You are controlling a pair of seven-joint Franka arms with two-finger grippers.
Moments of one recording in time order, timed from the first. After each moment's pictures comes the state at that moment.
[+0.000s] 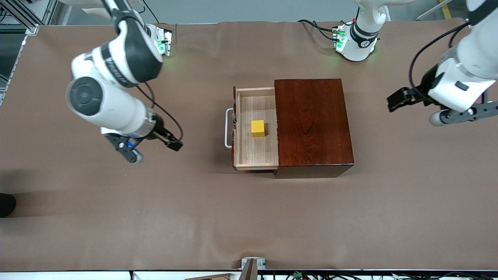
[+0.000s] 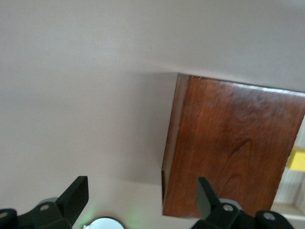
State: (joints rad) left arm 0.05 0.14 -0.26 -1.36 0.01 1.40 -0.34; right arm 0.44 0.36 -0.04 -1.46 0.18 1.73 1.17
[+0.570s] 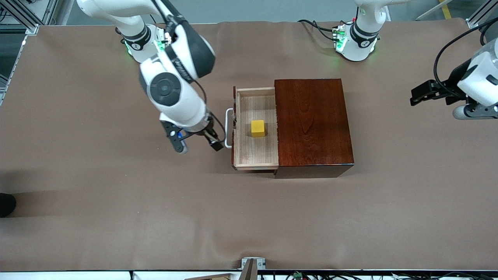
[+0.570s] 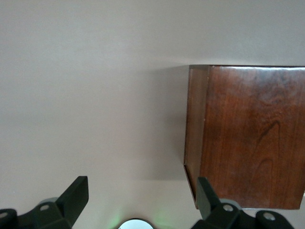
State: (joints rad) left arm 0.15 0.11 -0.26 -1.41 0.00 1.41 -0.14; right arm 0.62 0.47 -0.04 -1.45 0.18 1.92 1.61
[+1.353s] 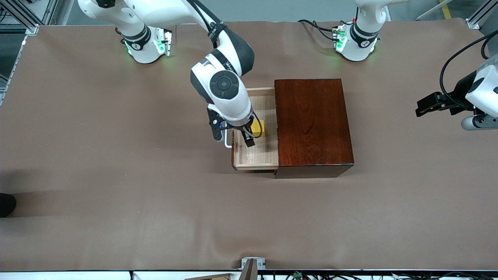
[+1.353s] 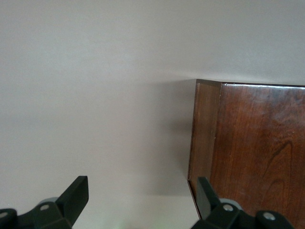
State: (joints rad) left arm 0.18 0.10 -0.26 -1.47 0.00 1.51 -0.13; right arm 0.78 0.63 -0.04 -1.34 0.18 2.00 2.02
